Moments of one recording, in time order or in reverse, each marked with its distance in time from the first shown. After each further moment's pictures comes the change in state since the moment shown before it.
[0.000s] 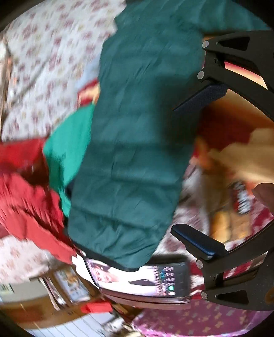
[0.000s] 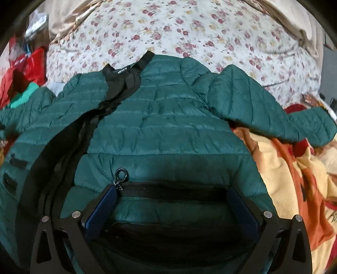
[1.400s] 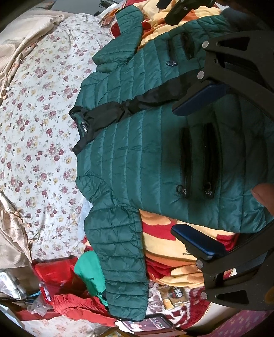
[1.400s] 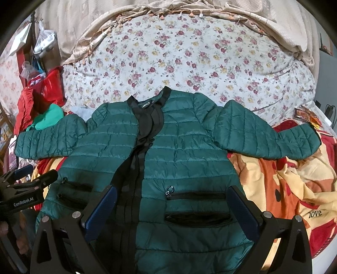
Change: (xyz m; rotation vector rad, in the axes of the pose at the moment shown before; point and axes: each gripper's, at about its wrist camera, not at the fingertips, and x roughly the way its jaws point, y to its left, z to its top) left arm -0.228 -0.172 -0.135 0.387 -0.032 -0.474; right arm -0.128 0.026 0.044 0.049 -0.044 0.075
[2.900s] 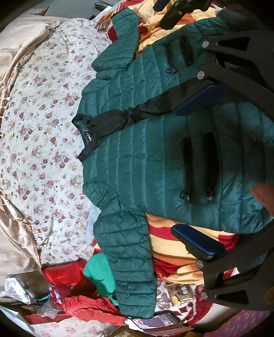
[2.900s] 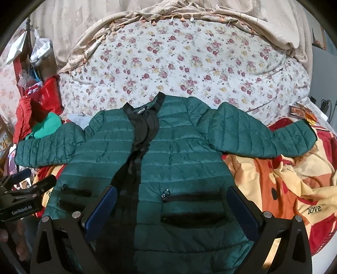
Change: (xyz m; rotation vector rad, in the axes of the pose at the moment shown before) left arm -0.017 -0.019 0.003 0.047 -0.025 0.006; right arm -0.009 -0.008 0.001 0.036 -0.030 -0.008
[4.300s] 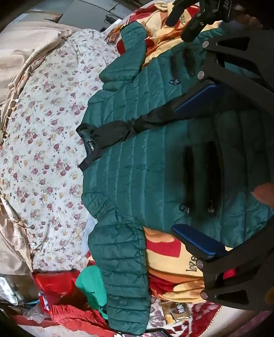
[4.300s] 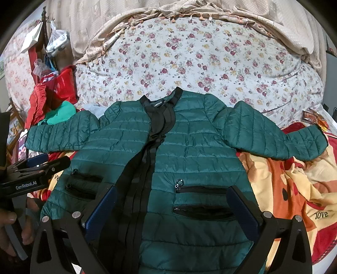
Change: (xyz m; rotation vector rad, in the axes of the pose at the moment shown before) left arm 0.010 0.016 -0.007 -0.047 -0.029 -0.128; right arm 0.001 0.011 -0.023 -0.078 -0.003 0.077
